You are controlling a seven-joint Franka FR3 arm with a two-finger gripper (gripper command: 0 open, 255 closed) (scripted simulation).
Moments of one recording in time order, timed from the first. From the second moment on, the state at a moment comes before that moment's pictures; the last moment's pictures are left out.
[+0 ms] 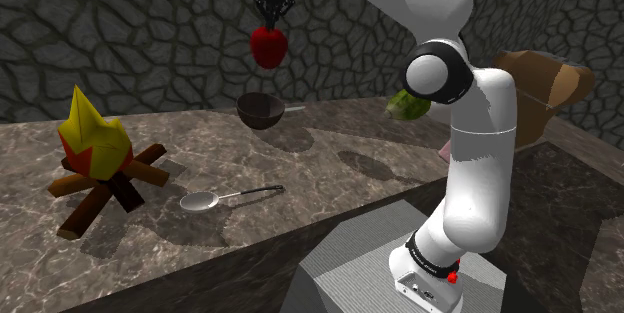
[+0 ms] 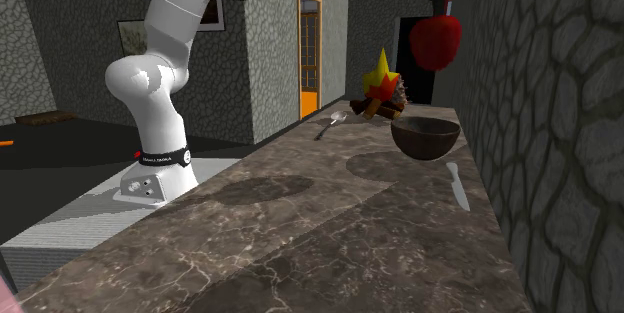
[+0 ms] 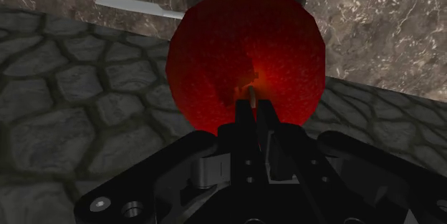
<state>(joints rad) 0.04 0.51 0.09 -0.84 -0.16 1.54 0.24</state>
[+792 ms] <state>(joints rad) 0.02 0.42 0.10 -1.13 -0.16 1.75 0.27</state>
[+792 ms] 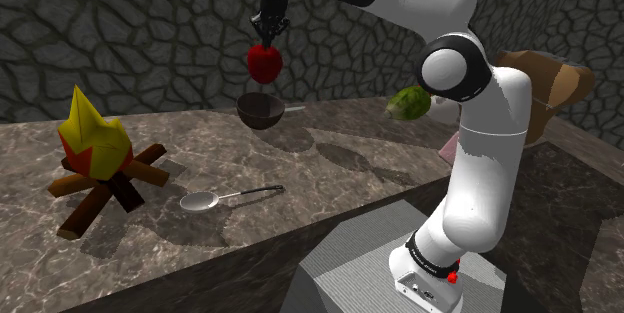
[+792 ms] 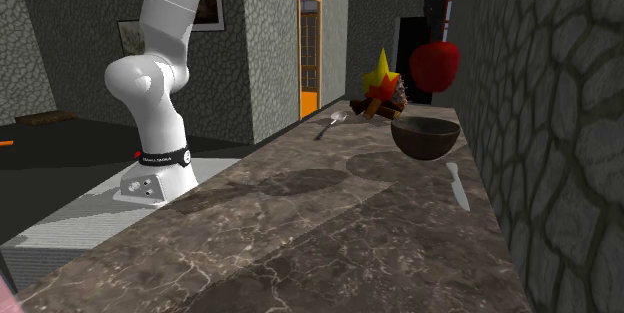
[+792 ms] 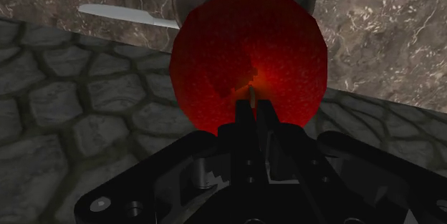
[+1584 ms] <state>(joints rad) 0.01 0.38 0.10 -1.35 -0.16 1.93 0.29</state>
